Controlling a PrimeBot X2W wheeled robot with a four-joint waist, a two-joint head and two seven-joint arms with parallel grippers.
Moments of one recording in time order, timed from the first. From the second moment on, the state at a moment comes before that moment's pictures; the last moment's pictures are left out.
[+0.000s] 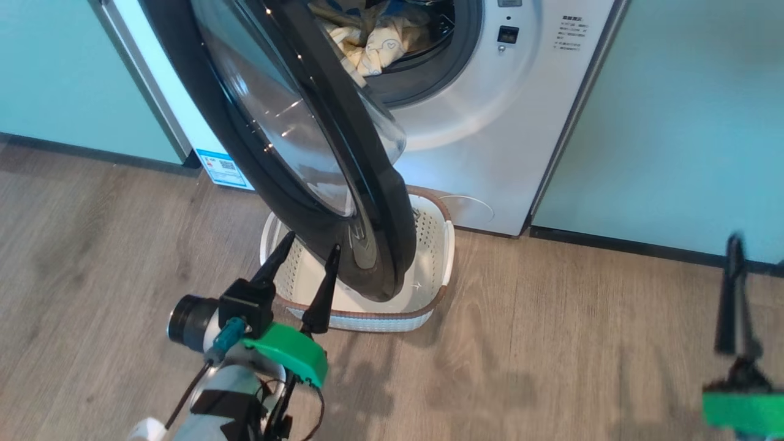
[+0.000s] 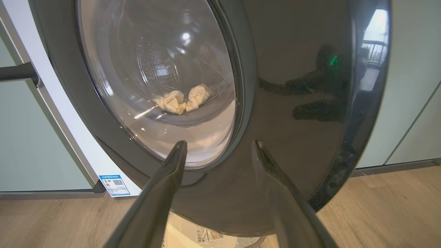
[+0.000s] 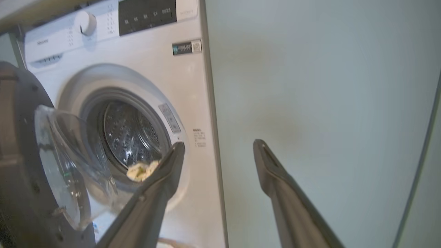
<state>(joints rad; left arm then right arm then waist) -0.18 0.04 -0.15 0.24 -0.07 -0.05 -0.26 0.06 -0.09 -0.05 -0.27 0.23 0.13 -0.26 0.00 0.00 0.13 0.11</state>
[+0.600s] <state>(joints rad) -0.14 0.04 -0.10 0.24 -0.07 -0.04 -0.26 0.26 -0.03 -0.09 -0.07 0.20 0.13 -0.26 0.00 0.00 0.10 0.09</state>
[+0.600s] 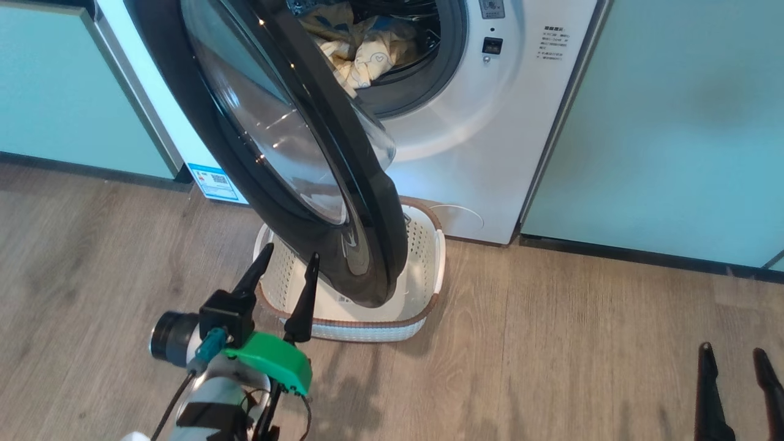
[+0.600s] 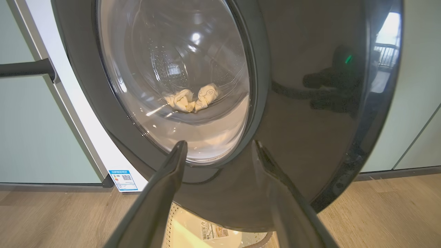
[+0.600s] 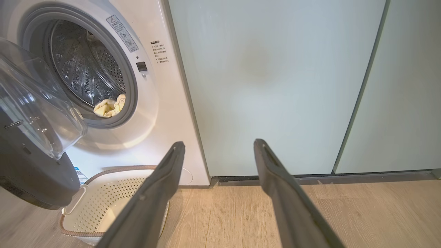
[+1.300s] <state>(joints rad) -0.14 0.04 -0.09 0.24 -0.07 -0.04 -0.26 0.26 -0.03 -0.09 -0.07 0.20 0.13 -0.26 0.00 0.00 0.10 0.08</state>
